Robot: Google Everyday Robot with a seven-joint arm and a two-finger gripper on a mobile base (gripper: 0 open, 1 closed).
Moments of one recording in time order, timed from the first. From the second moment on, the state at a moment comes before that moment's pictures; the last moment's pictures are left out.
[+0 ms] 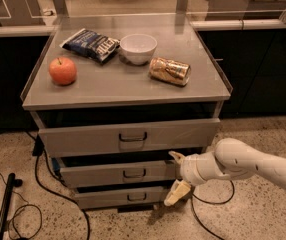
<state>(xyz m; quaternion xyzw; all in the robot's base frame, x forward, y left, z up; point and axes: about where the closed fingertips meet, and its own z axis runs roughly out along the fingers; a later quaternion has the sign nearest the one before) 0.516 -0.099 0.515 -0.61 0.70 0.21 0.32</state>
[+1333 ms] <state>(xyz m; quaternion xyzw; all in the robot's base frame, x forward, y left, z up) 0.564 -0.082 0.434 -0.55 0.70 0.23 0.39</state>
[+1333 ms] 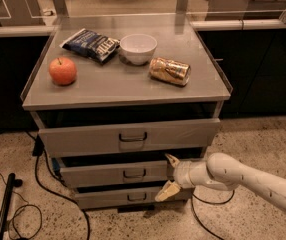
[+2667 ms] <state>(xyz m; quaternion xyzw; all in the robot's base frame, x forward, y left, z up) 0.564 -0.081 0.434 -0.55 0.70 0.23 0.39</state>
